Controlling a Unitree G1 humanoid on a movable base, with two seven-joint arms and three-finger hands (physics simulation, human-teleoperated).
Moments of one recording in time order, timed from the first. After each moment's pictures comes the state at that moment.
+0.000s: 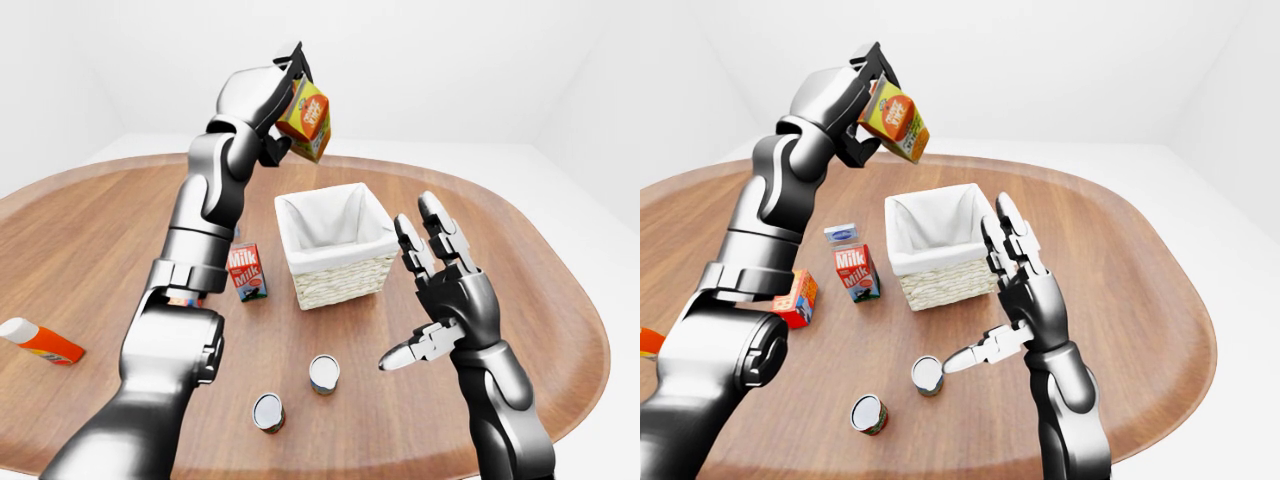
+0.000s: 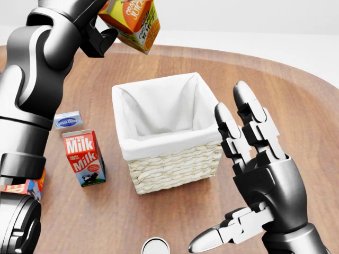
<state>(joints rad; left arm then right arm) -1.20 0.27 -0.02 0.61 0.95 -0.09 -0.19 0.10 -0.02 0.00 -0.57 0.27 0.09 0.32</state>
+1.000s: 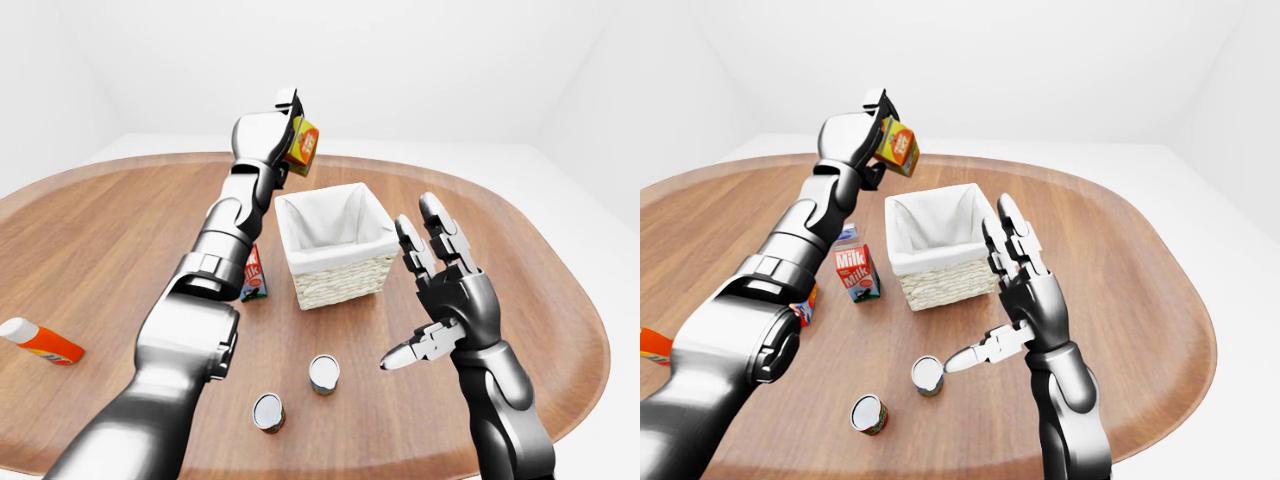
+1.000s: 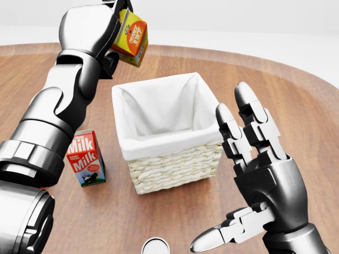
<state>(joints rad) -1.27 0.21 -0.08 1.10 1.08 -0.09 0.28 0.10 -0.02 -0.01 -0.57 0.28 0.08 0.33</state>
